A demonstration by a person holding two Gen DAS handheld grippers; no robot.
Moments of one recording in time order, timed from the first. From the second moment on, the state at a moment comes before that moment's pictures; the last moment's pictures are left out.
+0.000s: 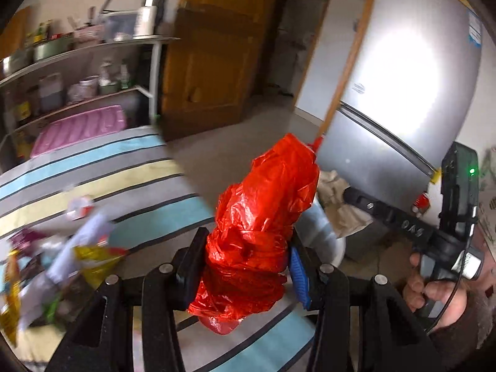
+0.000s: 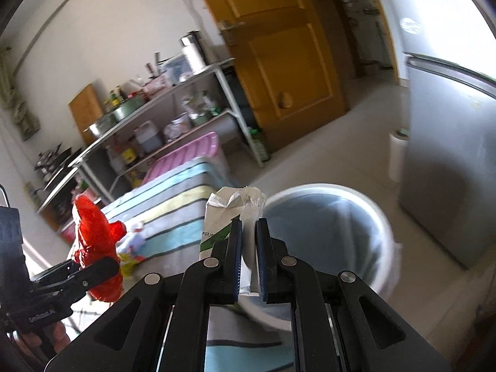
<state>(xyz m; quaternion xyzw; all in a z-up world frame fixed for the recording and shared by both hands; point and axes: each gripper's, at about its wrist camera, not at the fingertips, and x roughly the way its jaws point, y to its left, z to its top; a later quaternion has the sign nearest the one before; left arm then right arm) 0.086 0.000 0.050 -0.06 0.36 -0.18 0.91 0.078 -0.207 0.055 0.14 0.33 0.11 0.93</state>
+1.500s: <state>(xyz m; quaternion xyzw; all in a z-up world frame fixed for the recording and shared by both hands) 0.104 -0.049 0.034 -0.03 0.39 -0.16 0.90 0.090 -0.239 0.019 0.11 0.37 0.03 0.92</state>
